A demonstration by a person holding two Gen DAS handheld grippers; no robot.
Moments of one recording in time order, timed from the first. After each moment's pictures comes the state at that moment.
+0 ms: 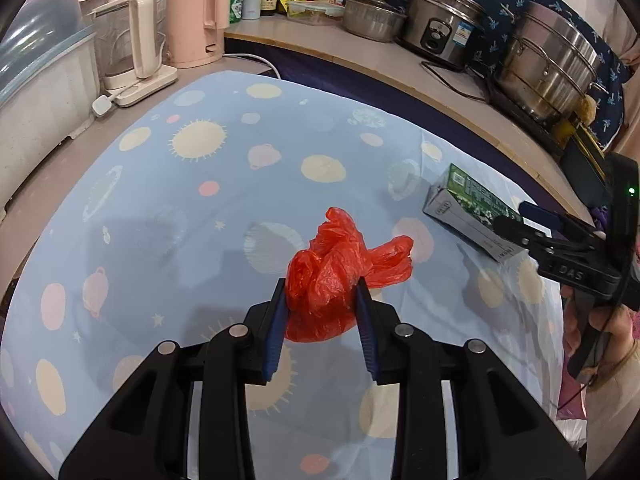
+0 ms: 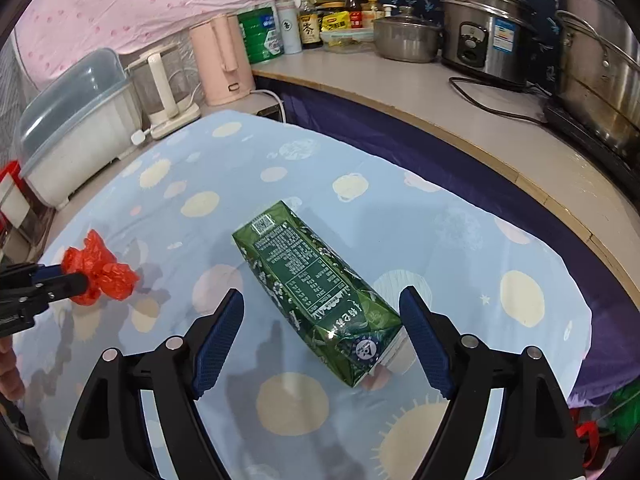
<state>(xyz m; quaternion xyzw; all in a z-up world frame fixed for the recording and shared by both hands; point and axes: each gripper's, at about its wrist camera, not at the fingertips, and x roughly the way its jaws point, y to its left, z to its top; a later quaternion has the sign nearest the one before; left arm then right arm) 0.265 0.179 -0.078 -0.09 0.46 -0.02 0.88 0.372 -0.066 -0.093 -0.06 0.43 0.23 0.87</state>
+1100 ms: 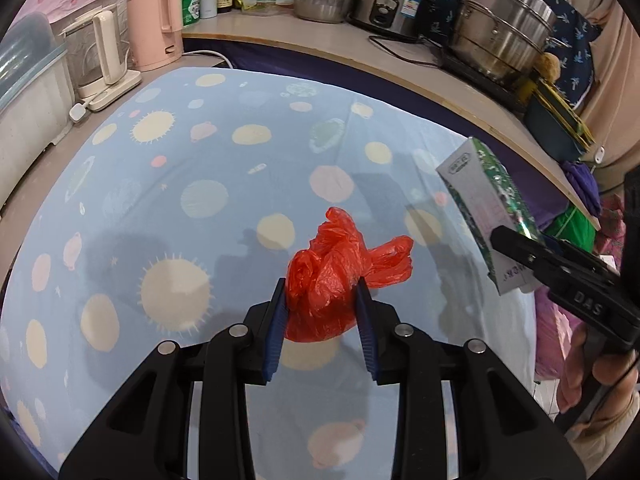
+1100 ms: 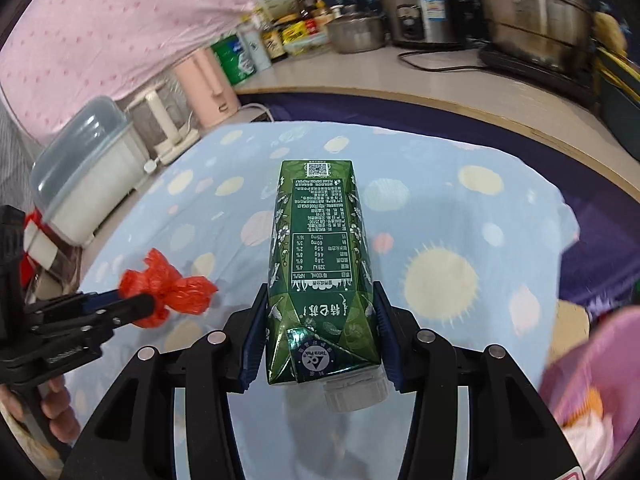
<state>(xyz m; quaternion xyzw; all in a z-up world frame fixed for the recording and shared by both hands) 0.212 0.112 -0.063 -0.06 0.48 -0.07 0.87 0.251 -0.114 -0.067 0.06 0.43 0.18 0.88</state>
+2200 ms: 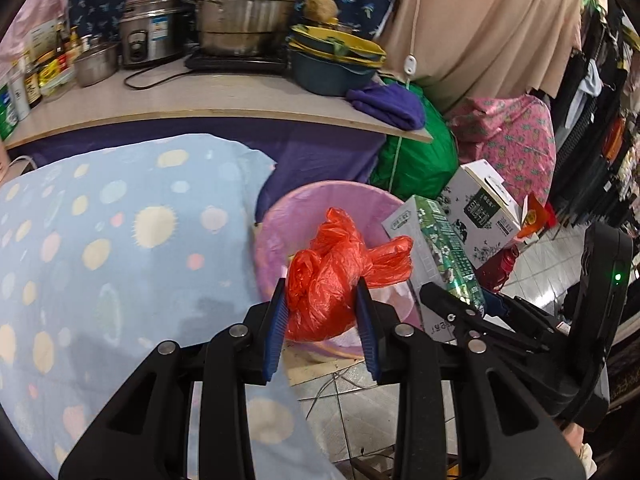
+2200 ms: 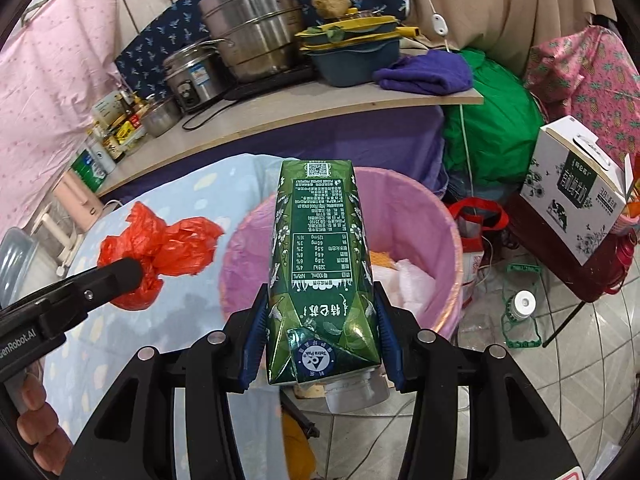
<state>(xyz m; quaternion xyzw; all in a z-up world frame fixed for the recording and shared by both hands) 0.125 -0.177 -0.013 0.03 0.43 -0.32 0.84 0.056 -0.349 -0.058 0.19 0.39 -0.10 0.89</state>
